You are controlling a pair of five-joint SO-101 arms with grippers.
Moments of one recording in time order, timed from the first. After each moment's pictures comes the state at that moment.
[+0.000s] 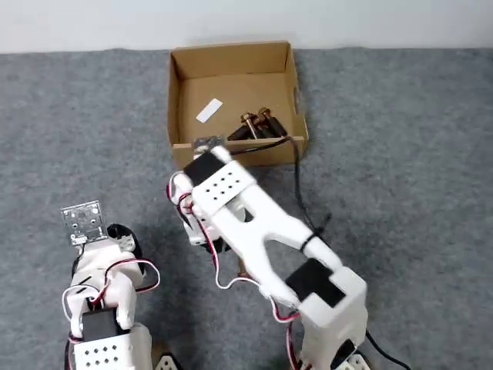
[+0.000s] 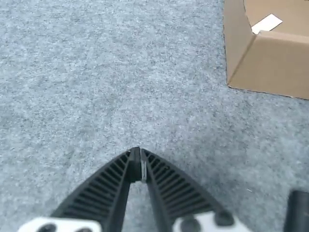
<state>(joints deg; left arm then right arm) -15.3 -95.4 97.1 49.8 12.4 -45.4 18.6 -9.5 96.0 -33.3</state>
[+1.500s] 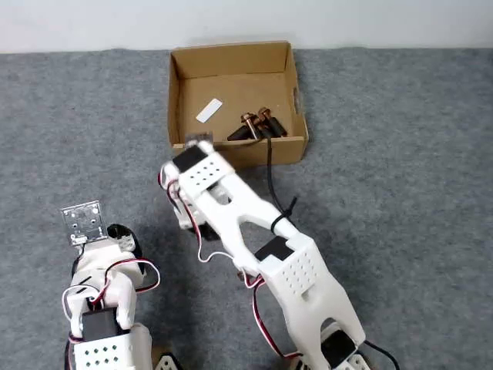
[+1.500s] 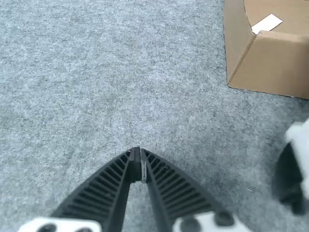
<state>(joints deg) -15.3 -95.4 97.1 49.8 12.4 -43.1 44.4 -36.6 95.6 -33.3</state>
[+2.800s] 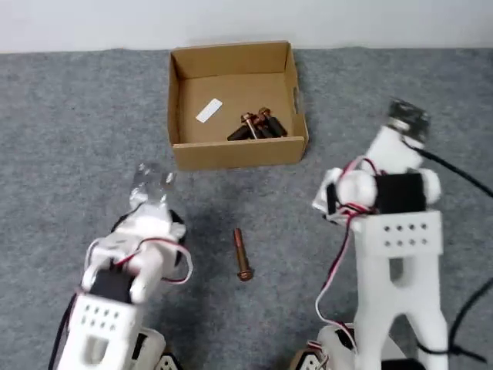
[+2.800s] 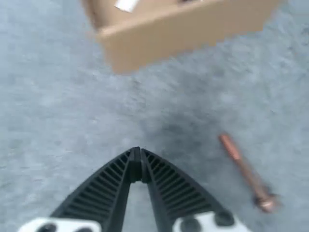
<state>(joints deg) 9.8 -61.0 68.2 56.2 6.7 -6.4 -31.1 10.1 100.4 -31.7</state>
